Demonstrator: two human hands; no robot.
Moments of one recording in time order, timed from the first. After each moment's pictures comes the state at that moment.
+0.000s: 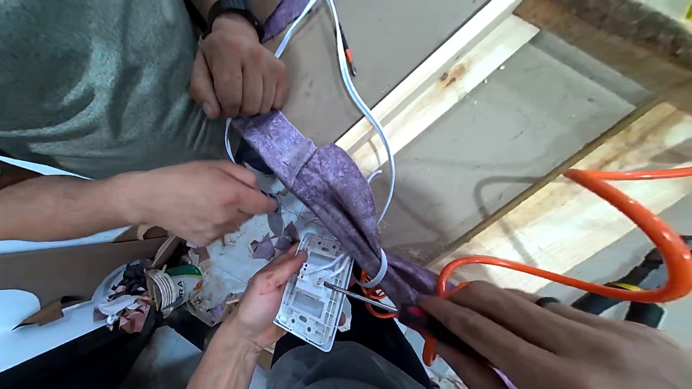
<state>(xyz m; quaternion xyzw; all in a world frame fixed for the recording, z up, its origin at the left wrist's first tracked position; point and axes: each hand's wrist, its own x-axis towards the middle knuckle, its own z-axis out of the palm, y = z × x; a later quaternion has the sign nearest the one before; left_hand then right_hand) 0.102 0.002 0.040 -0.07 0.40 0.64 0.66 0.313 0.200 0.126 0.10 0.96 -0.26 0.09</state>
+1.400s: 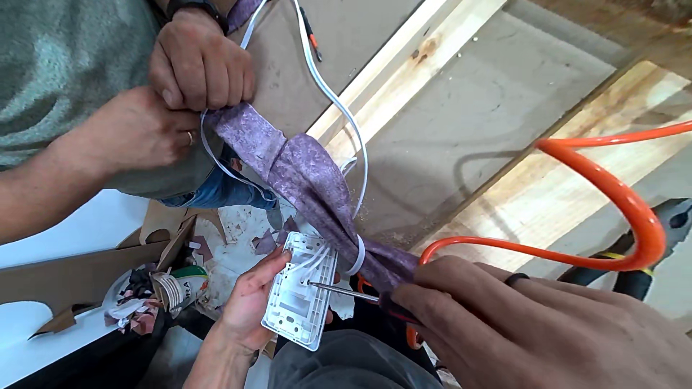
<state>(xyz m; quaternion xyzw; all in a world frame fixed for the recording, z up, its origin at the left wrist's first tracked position) 0.111 -0.003 0.043 -0.09 0.37 0.64 0.67 0.315 0.196 0.117 0.06 0.98 -0.19 -0.01</state>
